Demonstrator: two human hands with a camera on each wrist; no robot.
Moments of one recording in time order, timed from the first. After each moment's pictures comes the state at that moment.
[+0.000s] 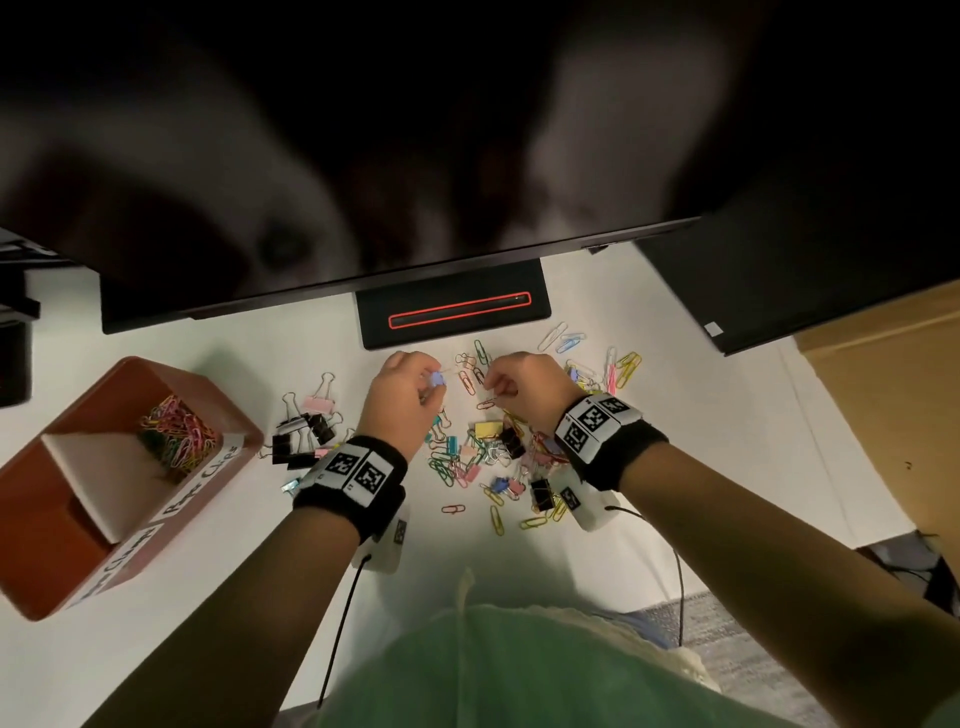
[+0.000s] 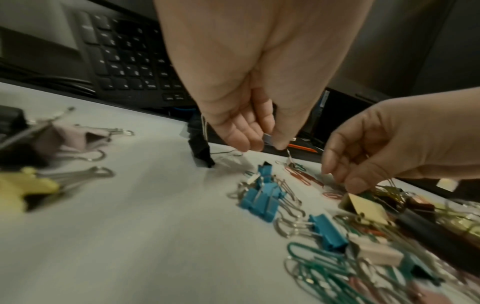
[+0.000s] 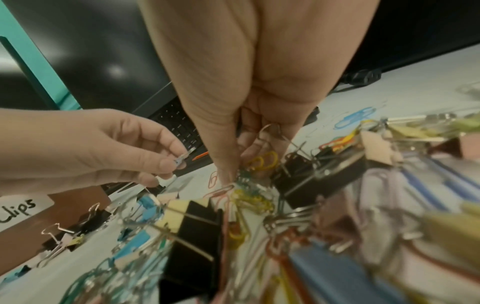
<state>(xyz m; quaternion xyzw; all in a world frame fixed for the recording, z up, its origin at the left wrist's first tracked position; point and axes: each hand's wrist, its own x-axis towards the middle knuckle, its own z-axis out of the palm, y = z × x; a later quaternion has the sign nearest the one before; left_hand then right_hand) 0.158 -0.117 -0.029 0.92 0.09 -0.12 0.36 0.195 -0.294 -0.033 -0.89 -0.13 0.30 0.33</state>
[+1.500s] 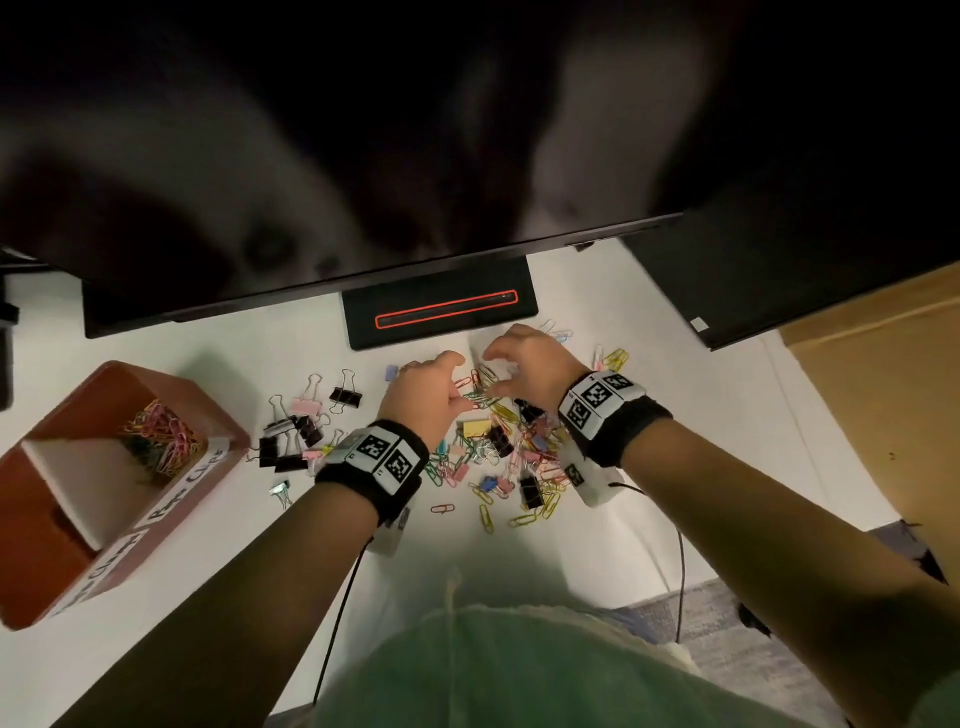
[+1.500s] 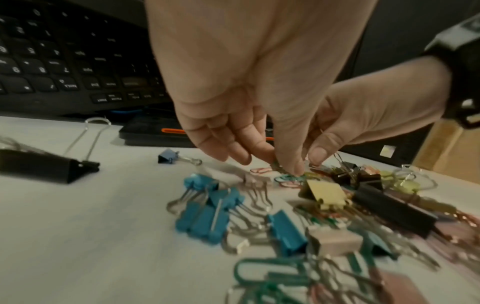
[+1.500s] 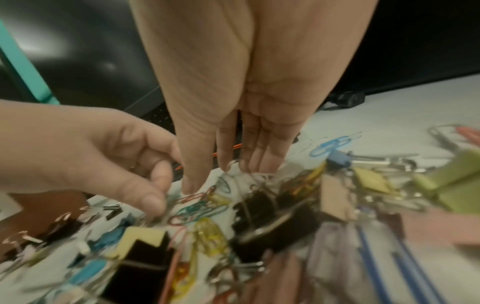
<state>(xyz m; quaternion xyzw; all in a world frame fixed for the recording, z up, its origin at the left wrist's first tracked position) 0.169 -0.144 -0.027 0.94 -0.01 -0.23 0.26 0.214 -0.309 -0.019 -0.91 -0.17 0.30 0.24</state>
